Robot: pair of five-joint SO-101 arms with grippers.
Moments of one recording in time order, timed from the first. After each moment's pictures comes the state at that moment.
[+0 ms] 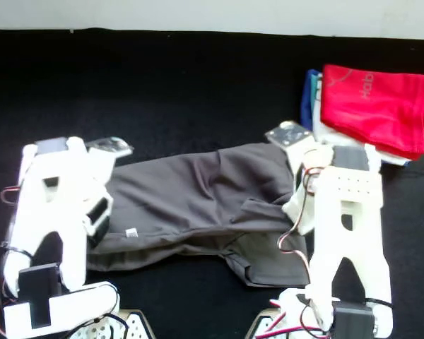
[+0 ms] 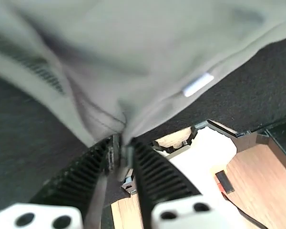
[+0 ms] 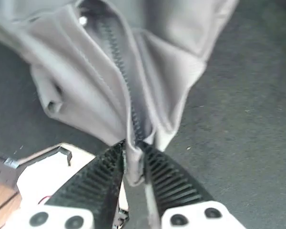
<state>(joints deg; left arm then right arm) -19.9 -10.3 31.1 91.5 -36.9 0.0 -23.0 27.4 94.5 38.5</state>
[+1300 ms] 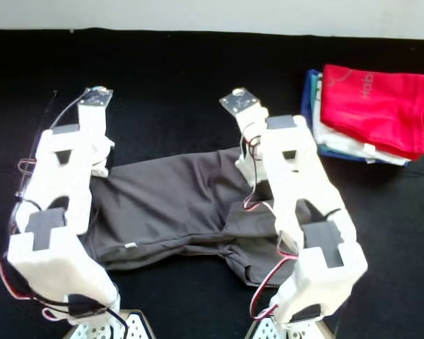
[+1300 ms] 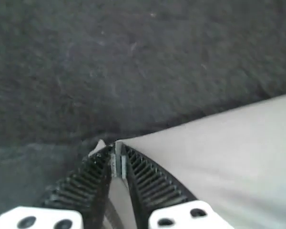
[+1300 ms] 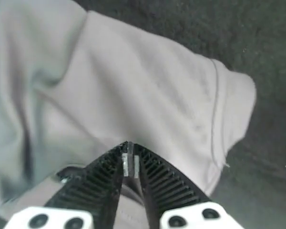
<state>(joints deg) -19.9 17.5 16.1 49.1 -17.6 -14.2 12.4 10.3 66.3 25.0</state>
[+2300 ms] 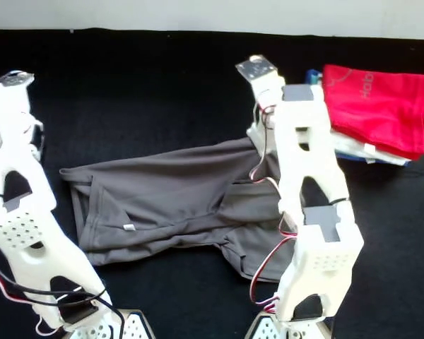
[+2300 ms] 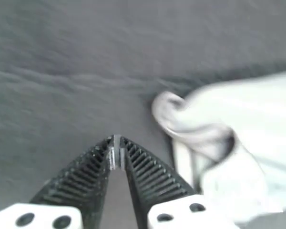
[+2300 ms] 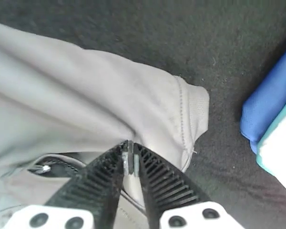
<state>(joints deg) -34.2 40.0 -39.0 95.2 -24.2 -10.5 20.4 -16.9 80.5 24.9</state>
